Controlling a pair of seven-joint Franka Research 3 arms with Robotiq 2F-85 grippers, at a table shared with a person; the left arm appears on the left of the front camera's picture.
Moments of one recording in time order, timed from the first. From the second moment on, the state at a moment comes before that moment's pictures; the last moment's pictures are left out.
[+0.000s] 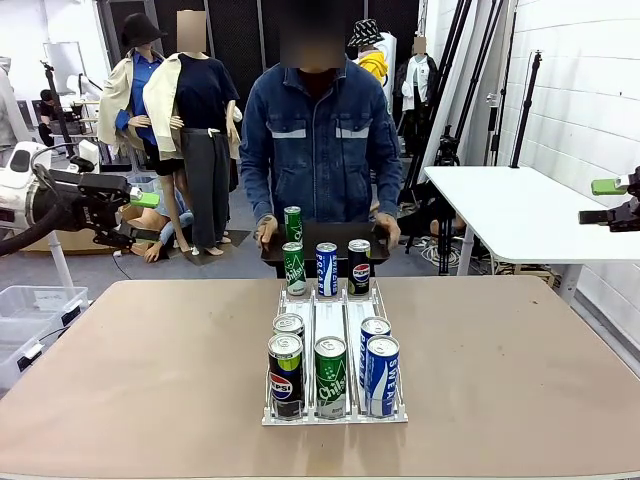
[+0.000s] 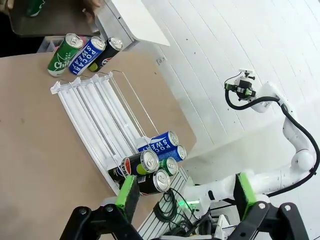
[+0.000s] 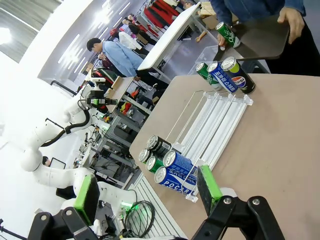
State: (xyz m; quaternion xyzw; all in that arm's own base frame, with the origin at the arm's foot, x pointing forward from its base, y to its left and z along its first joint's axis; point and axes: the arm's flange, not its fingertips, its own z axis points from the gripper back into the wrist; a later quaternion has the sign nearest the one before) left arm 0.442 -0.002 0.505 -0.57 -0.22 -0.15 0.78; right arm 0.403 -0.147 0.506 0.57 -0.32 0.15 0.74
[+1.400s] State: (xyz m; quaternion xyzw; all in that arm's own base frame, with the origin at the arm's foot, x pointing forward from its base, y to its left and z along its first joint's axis) left arm 0.444 0.001 0.492 -0.59 -0.22 -0.15 0.76; right arm 0.403 -0.147 0.506 0.57 -0.32 0.15 0.74
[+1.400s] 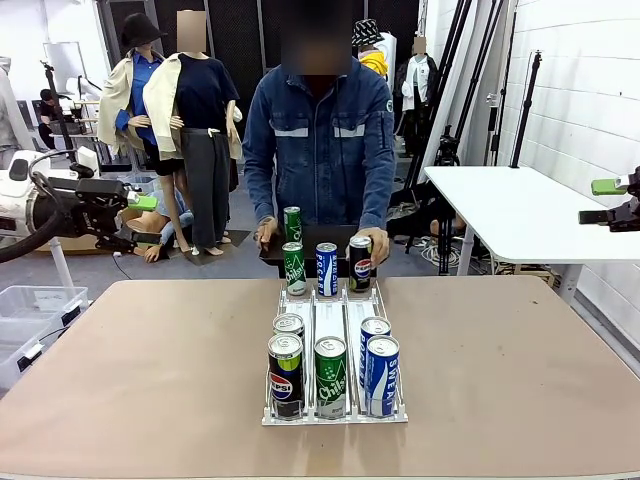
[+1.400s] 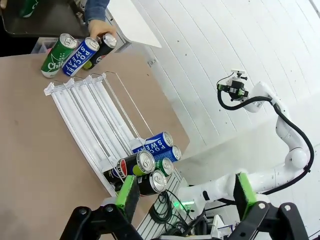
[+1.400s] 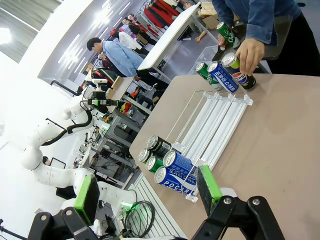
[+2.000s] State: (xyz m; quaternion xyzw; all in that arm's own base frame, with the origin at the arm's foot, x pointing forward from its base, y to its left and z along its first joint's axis) left arm 0.444 0.001 0.492 -0.59 -0.22 -0.15 0.76; right arm 0.403 -0.147 0.506 0.57 -0.32 0.15 0.74
